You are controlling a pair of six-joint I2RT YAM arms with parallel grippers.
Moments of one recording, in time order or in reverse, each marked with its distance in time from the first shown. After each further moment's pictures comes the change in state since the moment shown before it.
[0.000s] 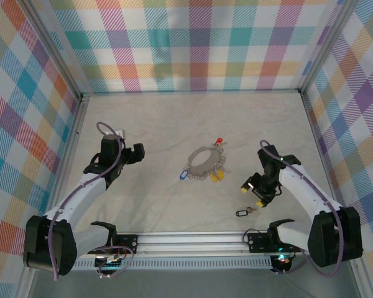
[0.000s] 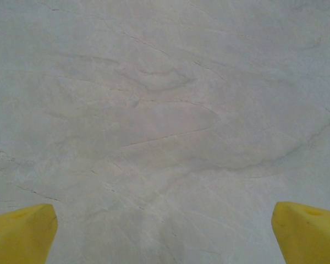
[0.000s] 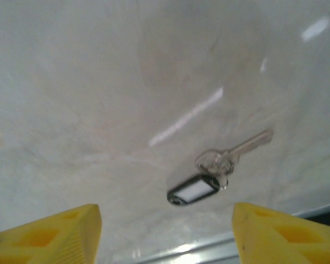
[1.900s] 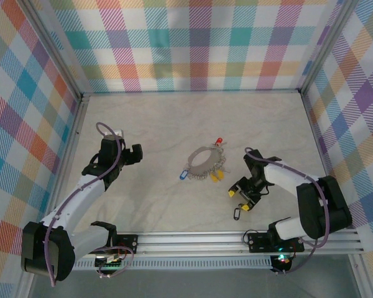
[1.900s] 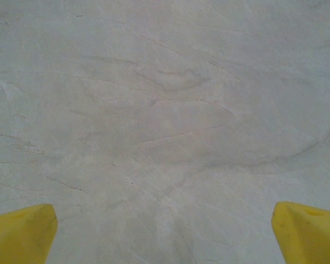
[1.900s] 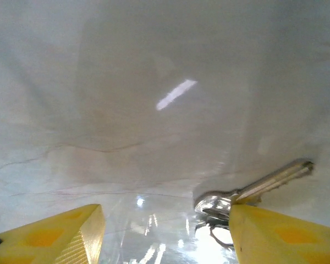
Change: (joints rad) left arm -0.025 -0.045 0.023 -0.089 -0.086 0.007; right arm 0.113 0.241 -0.060 0.285 -0.121 0.143
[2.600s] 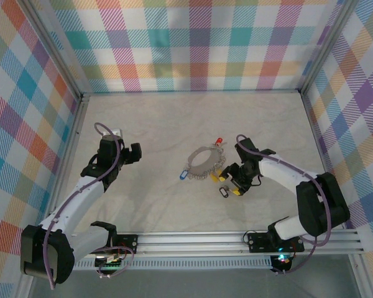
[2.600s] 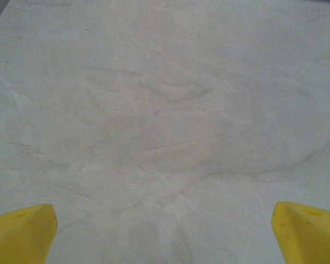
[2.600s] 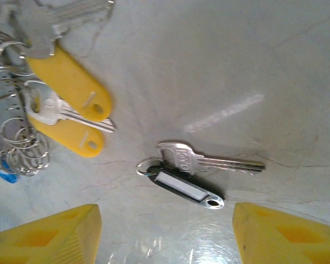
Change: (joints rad) left arm 0.000 -0.023 -0.001 0.010 -0.019 0.005; right arm 0.081 0.024 0.127 0.095 0.043 0.004
